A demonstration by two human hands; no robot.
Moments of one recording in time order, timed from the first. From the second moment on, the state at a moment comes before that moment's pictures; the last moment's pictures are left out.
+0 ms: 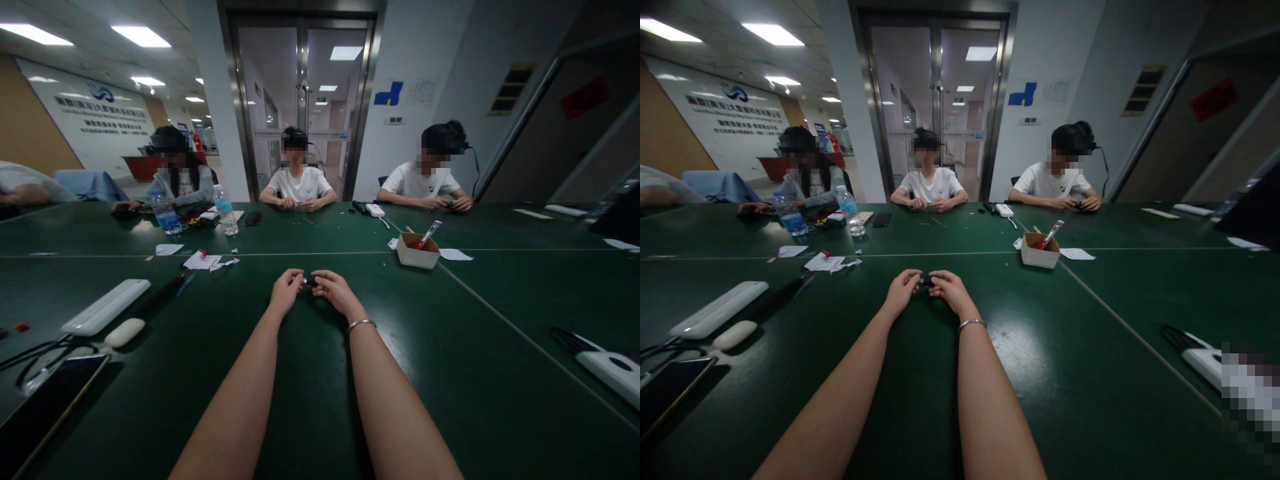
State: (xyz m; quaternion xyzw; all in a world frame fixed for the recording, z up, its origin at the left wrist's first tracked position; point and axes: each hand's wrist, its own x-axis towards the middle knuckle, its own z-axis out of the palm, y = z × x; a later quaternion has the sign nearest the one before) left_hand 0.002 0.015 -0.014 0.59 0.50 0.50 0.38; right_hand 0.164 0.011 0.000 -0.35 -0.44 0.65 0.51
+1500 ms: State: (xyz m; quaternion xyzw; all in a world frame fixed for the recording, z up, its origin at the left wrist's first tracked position) left_hand 0.002 0.011 -0.009 0.58 0.50 0.52 0.38; right_hand 0.164 0.011 0.001 -0.35 -0.43 0.65 0.52
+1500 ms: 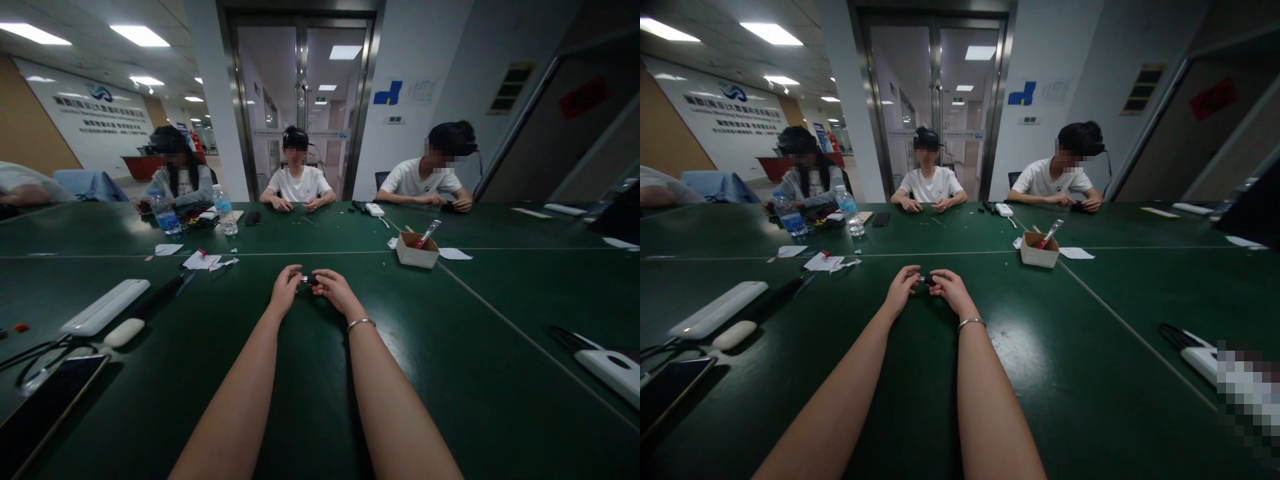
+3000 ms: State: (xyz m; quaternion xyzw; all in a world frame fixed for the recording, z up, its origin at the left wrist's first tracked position) left_hand 0.001 0.011 -0.013 0.62 0.49 0.53 0.32; right_hand 0.163 0.012 0.001 -0.36 -0.42 0.65 0.52
